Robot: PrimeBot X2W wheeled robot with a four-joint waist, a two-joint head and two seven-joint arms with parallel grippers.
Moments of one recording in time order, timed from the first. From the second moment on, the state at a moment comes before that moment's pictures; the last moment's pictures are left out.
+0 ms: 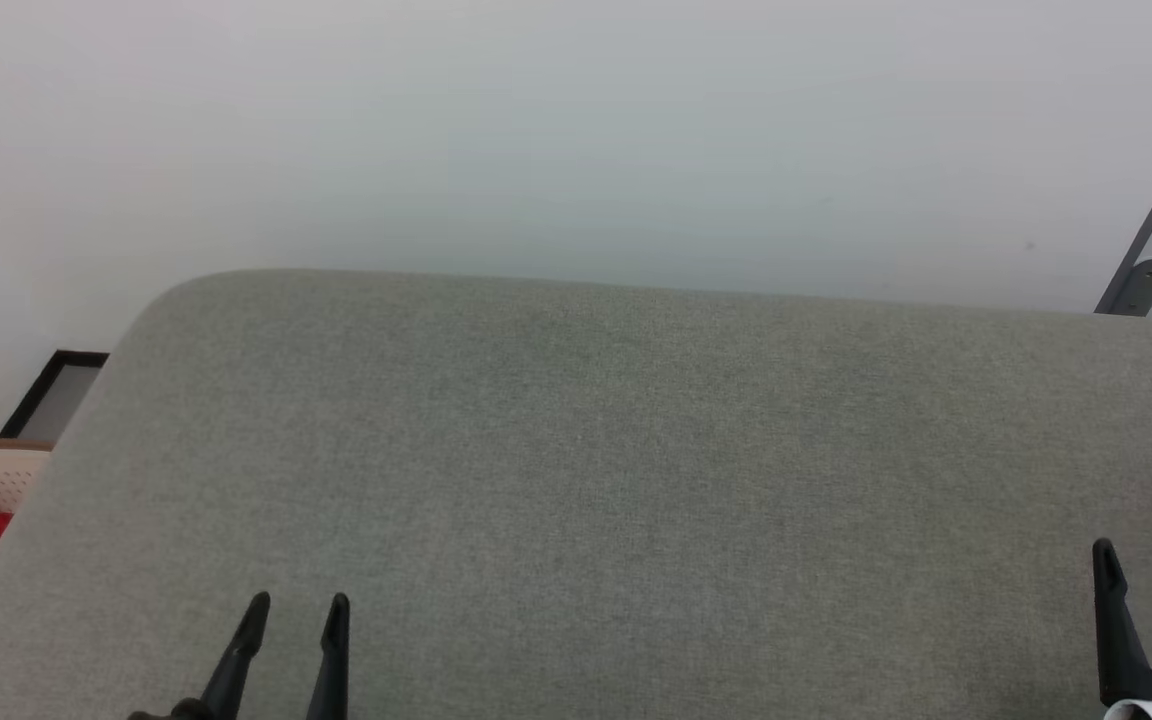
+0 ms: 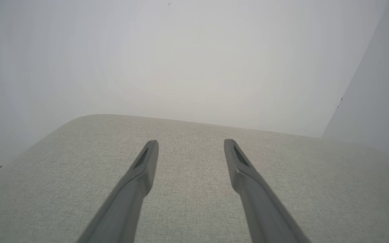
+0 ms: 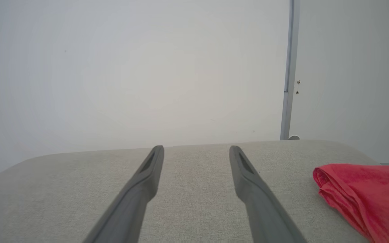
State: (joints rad) left arm 0.19 0.17 -0.02 0.00 -0.31 -0.13 -0.26; right arm 0.12 -0.21 -0.10 0.04 0.38 0.13 -0.25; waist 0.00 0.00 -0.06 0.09
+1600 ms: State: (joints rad) left arm 0.18 0.14 -0.03 0.05 -0.48 -0.13 -0.23; right arm 0.13 -0.15 -0.09 0.06 0.52 0.13 -0.19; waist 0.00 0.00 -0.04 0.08
